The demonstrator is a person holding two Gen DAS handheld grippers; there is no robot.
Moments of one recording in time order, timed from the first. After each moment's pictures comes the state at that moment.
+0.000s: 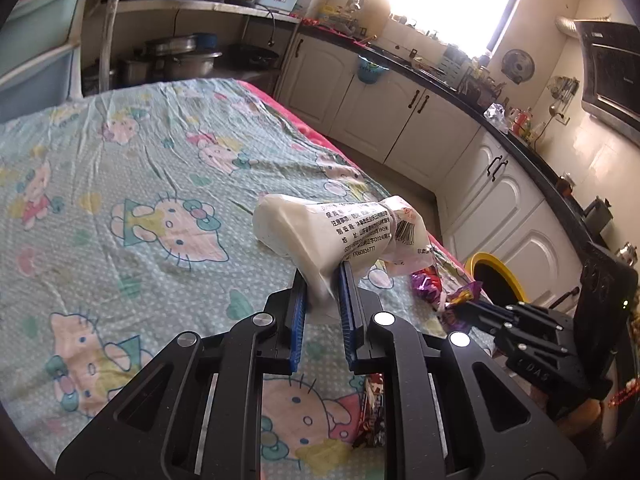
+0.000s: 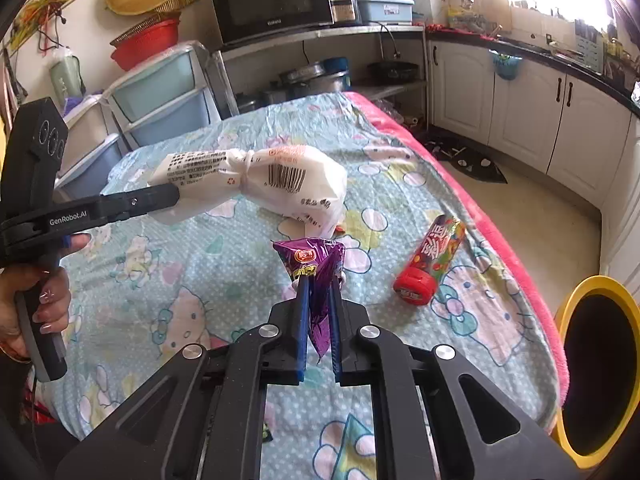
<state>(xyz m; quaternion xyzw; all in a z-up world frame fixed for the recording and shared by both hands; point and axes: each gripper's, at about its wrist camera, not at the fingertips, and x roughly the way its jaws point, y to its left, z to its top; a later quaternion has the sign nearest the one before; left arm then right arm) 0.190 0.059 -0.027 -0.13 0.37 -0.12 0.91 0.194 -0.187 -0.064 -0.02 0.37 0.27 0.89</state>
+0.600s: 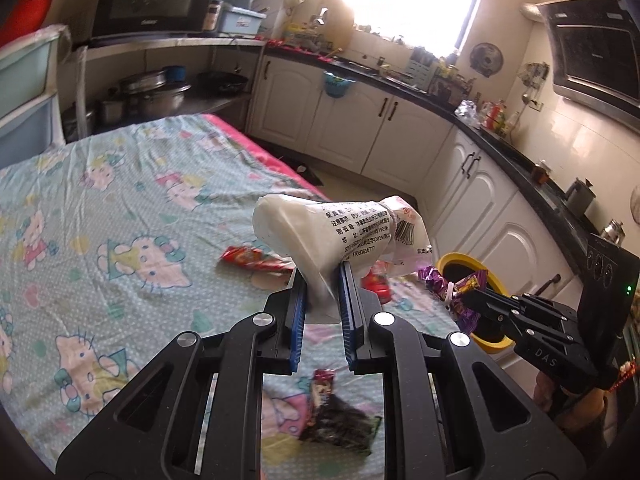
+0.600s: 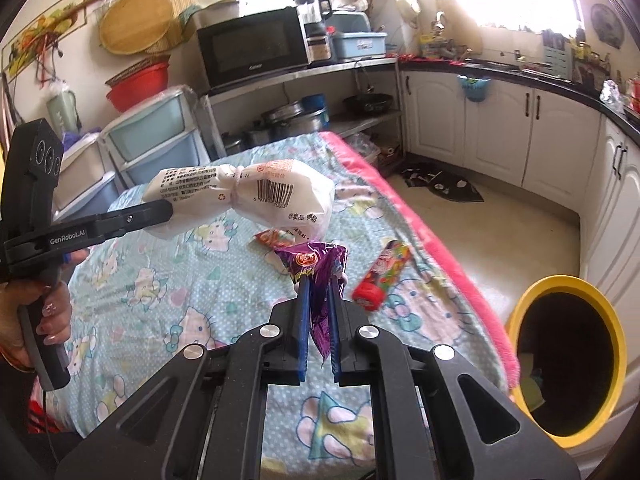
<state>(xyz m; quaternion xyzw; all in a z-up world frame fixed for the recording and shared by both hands) 0.169 0.014 0.017 -0.09 0.33 -0.16 0.92 0.159 -0.236 -0.022 0.02 0.32 0.24 0.92</state>
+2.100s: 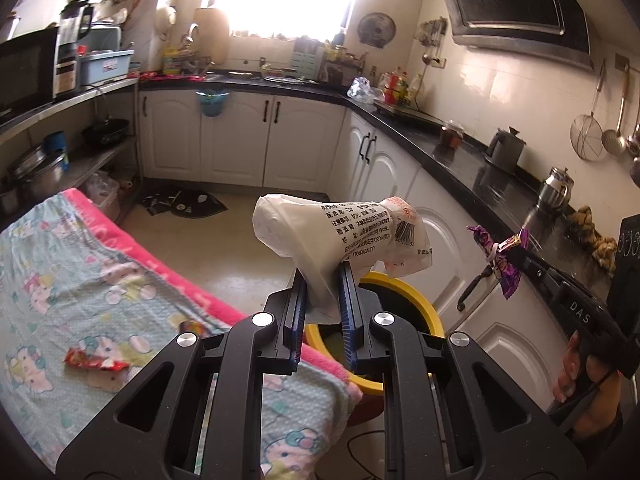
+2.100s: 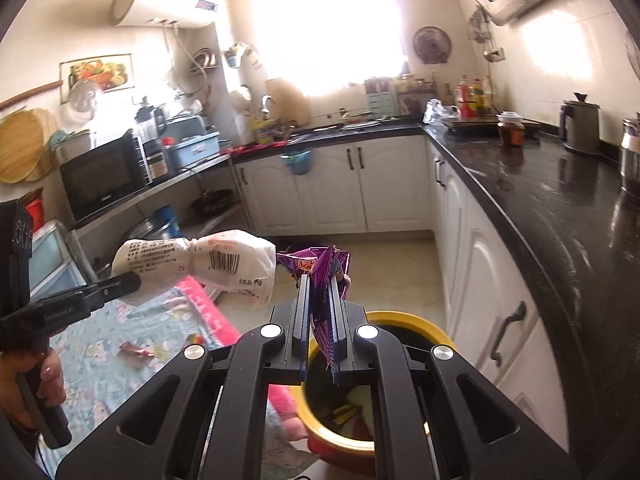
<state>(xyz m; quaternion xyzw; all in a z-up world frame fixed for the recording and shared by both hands) 0.202 -0.203 0.058 0.00 0.30 -0.31 0.90 0.094 -0.453 0.038 0.11 0.20 -0.04 0.97</state>
